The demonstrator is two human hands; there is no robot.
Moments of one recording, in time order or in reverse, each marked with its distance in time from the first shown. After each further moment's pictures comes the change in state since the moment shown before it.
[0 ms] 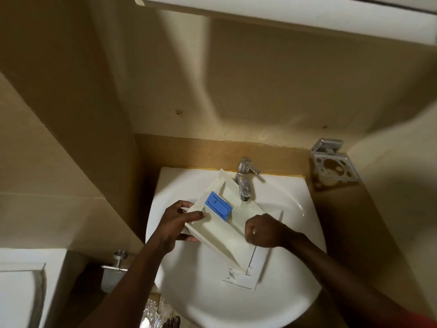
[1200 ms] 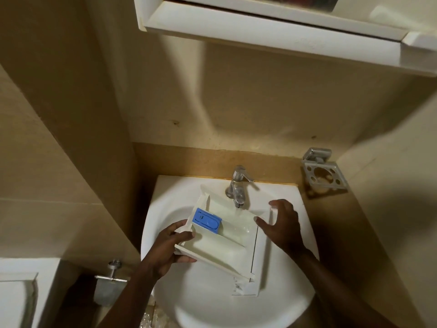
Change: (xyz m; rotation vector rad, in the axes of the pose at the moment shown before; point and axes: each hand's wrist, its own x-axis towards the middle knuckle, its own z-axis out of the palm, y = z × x) left_hand -0.005 -0.042 -0.010 -0.206 -0.101 -0.070; right_hand -0.018 0.027 -0.003 0.213 0.766 0.251
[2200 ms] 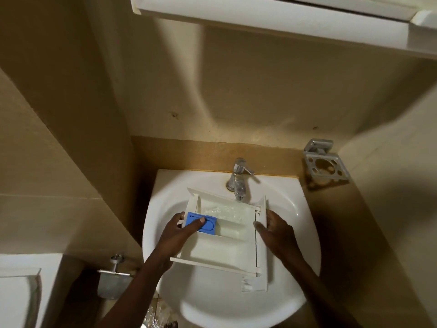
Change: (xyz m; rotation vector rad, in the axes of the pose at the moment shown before) left_hand -0.010 0.007 0.021 0.304 0.112 0.141; right_hand -0.045 -0.044 -0.015 0.196 -0.240 0.252
